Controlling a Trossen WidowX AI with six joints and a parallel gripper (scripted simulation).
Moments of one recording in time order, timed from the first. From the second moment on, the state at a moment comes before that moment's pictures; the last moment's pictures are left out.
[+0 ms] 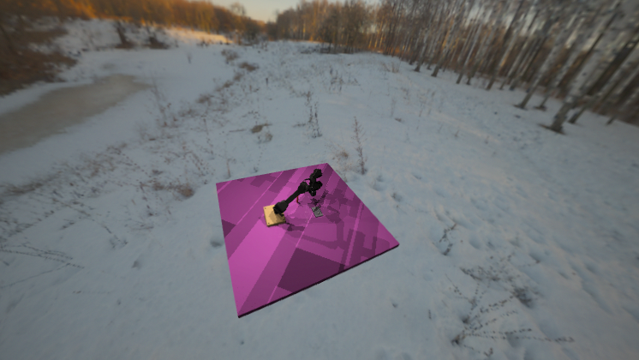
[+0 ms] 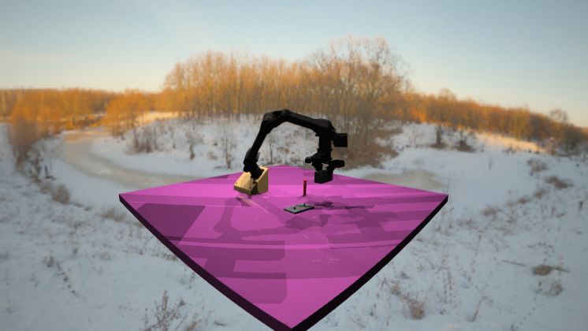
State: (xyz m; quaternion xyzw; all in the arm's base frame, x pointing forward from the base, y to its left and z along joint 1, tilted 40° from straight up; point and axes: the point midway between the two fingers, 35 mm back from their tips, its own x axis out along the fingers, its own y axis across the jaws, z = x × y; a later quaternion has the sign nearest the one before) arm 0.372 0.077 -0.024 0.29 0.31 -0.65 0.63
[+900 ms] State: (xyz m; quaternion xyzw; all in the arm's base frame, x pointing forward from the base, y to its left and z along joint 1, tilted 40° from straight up) arm 0.375 0.058 0.013 0.31 0.30 -0.66 0.62
